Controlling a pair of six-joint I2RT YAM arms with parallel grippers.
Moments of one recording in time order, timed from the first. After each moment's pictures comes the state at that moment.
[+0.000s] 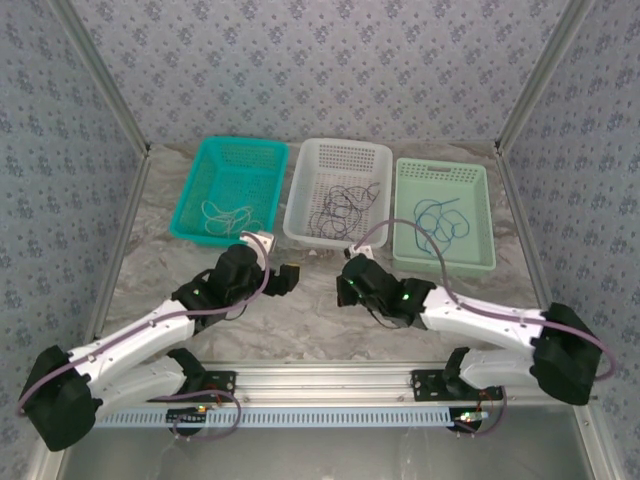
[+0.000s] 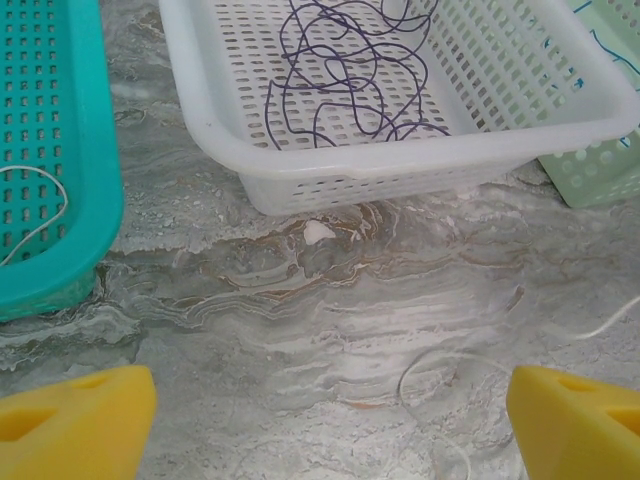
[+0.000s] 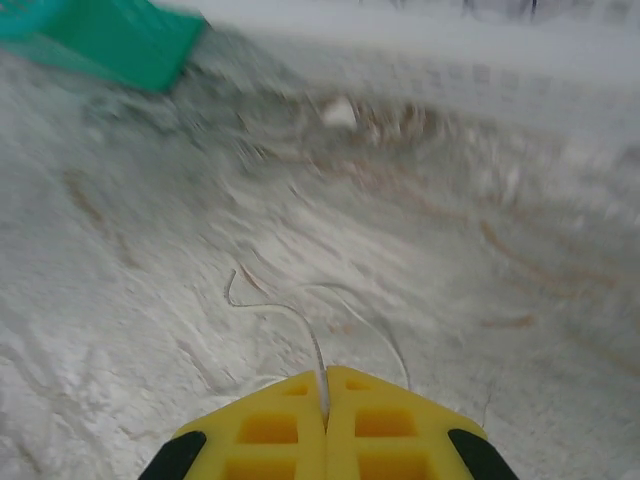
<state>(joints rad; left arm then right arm) -0.78 0.97 0.55 -0.16 -0.12 -0.36 1.00 1.17 0.71 -0.29 0.26 0.67</state>
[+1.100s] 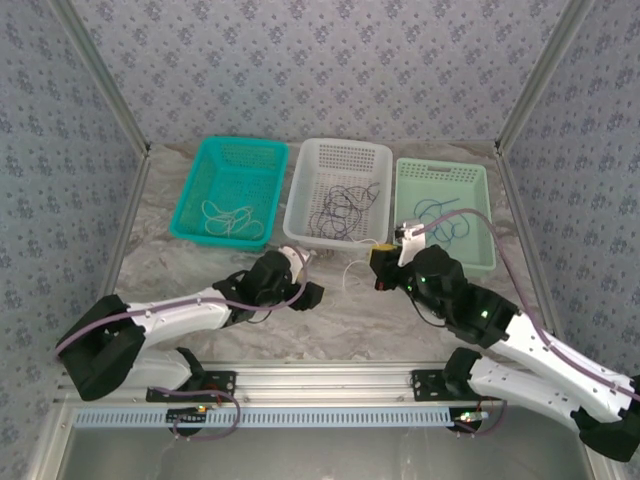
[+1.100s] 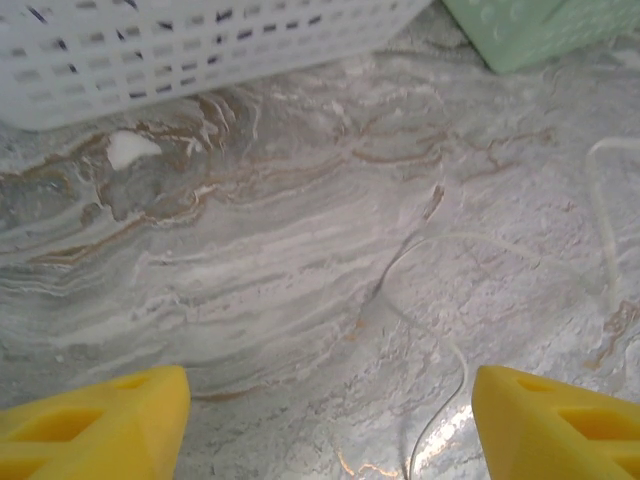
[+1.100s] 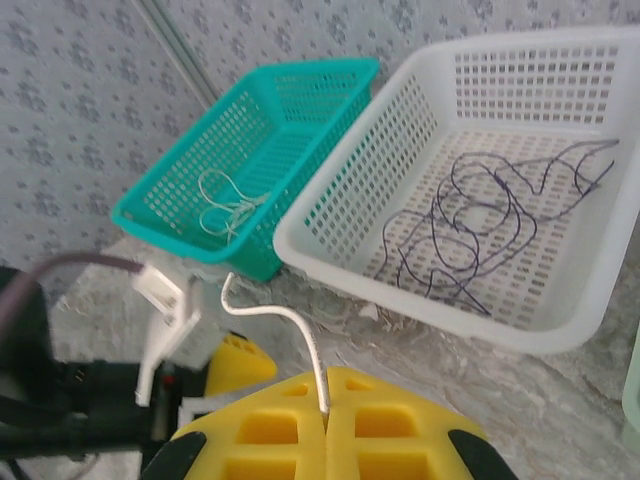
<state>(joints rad) -0.89 1.30 0.55 0.06 0.03 -0.36 0.92 0.72 0.78 -0.40 0.27 0.50</state>
